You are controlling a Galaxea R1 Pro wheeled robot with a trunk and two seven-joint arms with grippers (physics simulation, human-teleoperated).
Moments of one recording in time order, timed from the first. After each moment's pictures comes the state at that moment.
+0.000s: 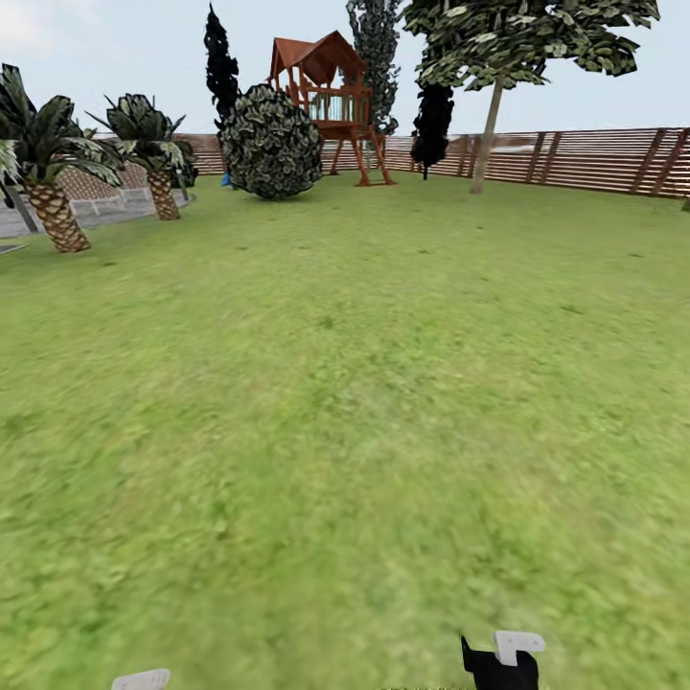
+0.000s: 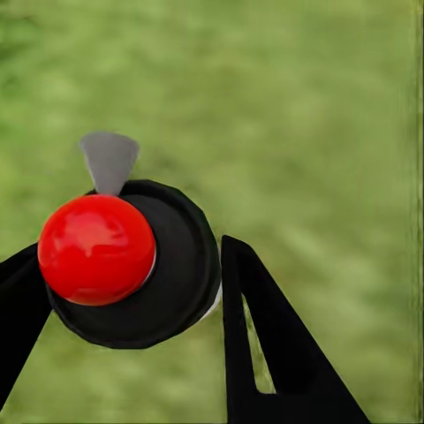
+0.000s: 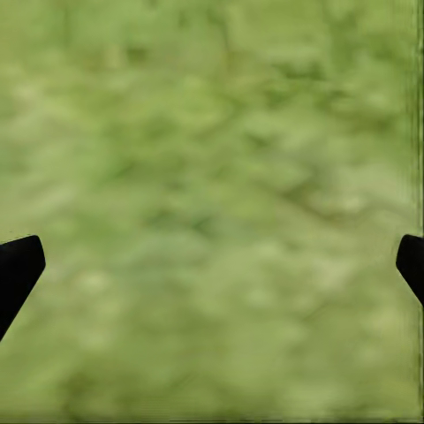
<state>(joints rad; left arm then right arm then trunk) -0.37 0.18 0.10 -0.08 0.06 -0.29 0.00 -0.46 -0.05 0.11 -0.03 -0.16 -0.46 -0.06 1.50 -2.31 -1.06</state>
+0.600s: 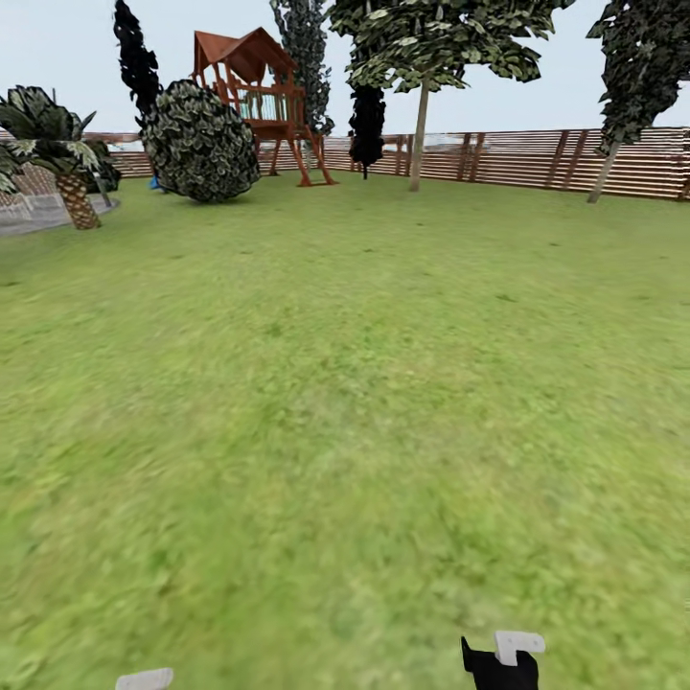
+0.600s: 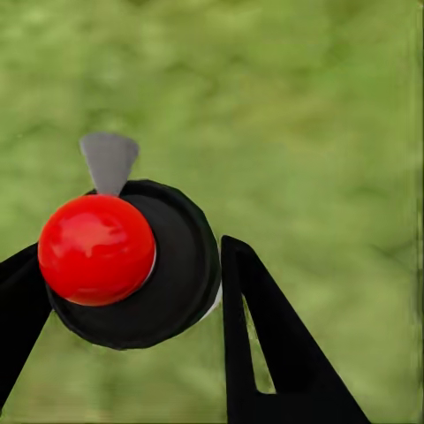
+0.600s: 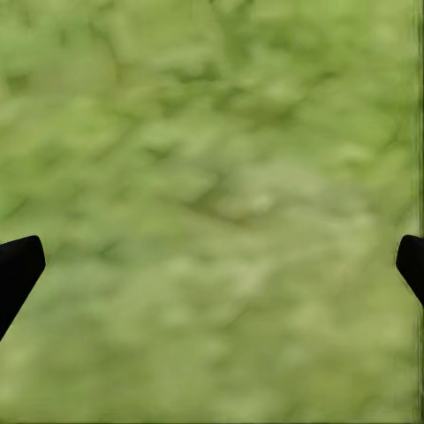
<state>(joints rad) -0.37 0.17 0.09 -0.09 0.06 -0.29 0.00 -0.46 -0.05 0.11 -0.03 -0.16 -0.46 -0.06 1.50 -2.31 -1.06</state>
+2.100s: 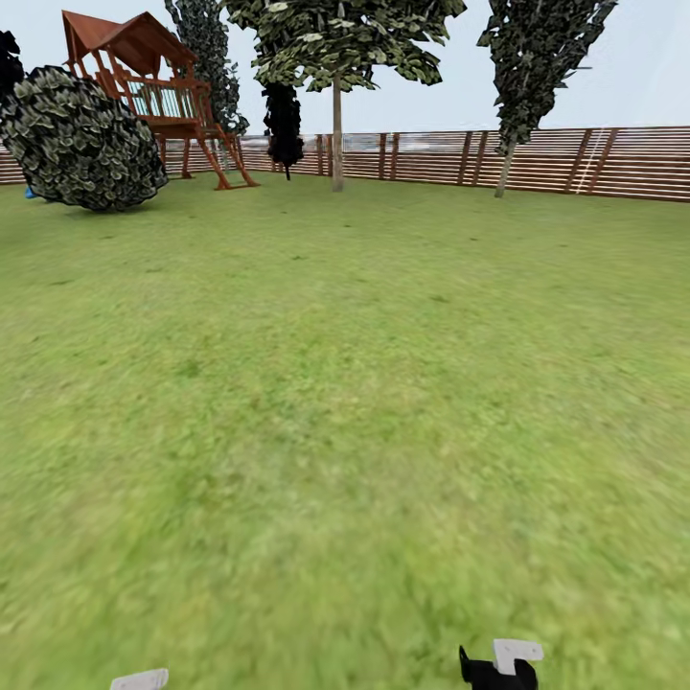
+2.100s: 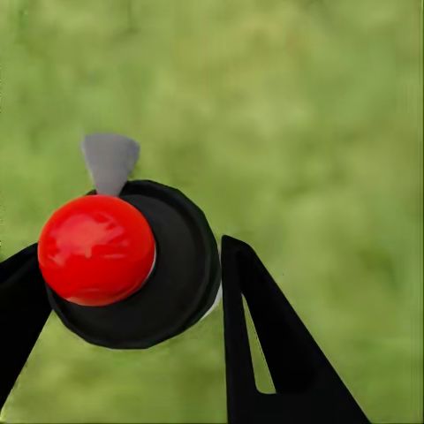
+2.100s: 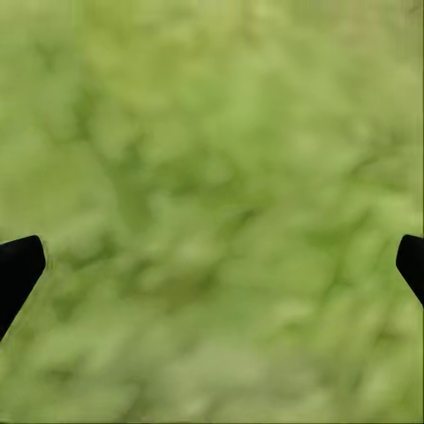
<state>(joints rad) -0.37 0.18 0.10 -0.08 0.07 -0.29 0.00 -0.44 -0.04 0.12 -0.03 -0.15 -0.46 -0.06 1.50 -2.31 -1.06</state>
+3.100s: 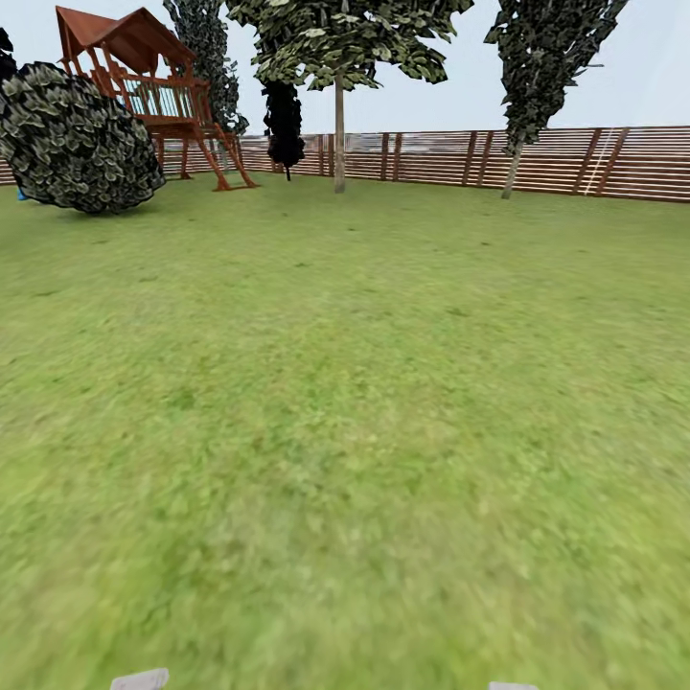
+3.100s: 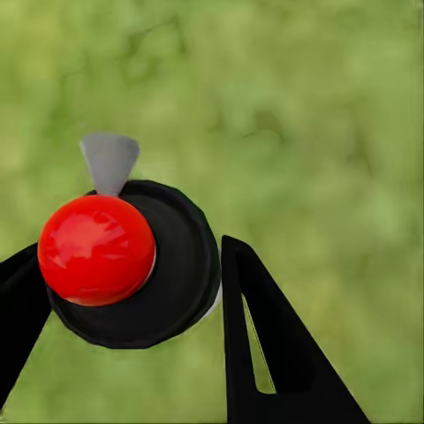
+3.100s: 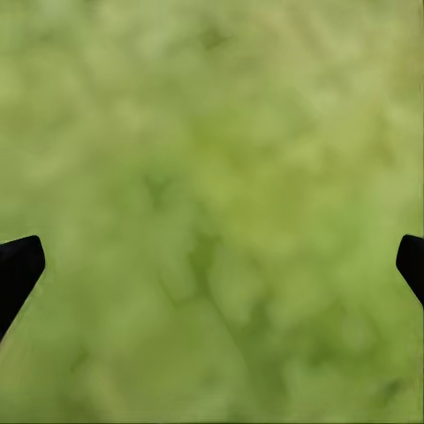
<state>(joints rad) -0.37 0.18 0.10 -0.08 0.07 -0.29 0.00 -0.36 -0.01 0.12 -0.03 -0.15 -0.45 -0.06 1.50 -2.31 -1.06</state>
